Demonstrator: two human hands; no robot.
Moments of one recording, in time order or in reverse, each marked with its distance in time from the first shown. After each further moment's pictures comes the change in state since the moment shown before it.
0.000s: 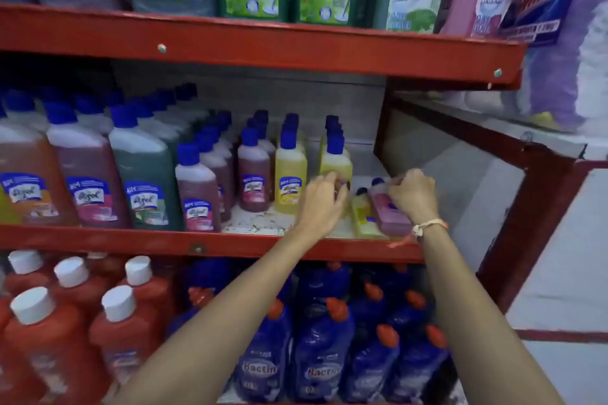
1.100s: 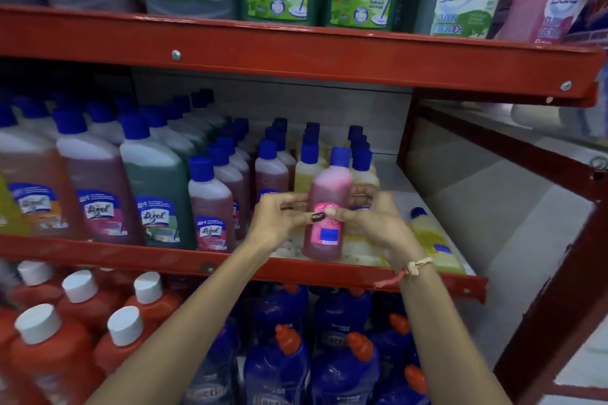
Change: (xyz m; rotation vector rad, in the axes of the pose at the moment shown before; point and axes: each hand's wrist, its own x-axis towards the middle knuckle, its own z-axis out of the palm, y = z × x) left_hand 0.001 -0.067 -0.070 -0.500 -0.080 -0.375; right_hand -0.046 -0.074 0.035 0.779 -0.527 0.046
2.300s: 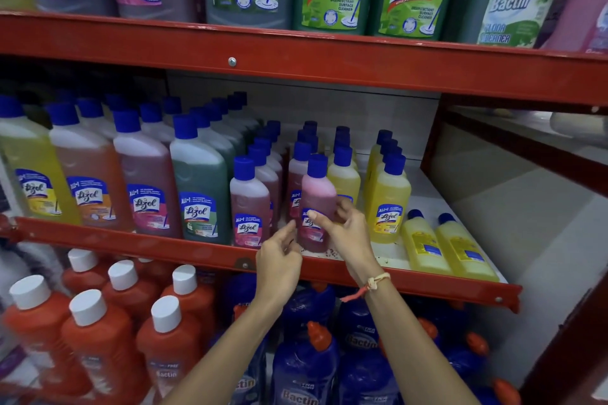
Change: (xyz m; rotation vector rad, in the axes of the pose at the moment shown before) left_hand -0.059 -0.039 -0.019 -0.048 0.331 -0.089; right_hand 0.006 0.040 0.091 0.028 0.038 -0.179
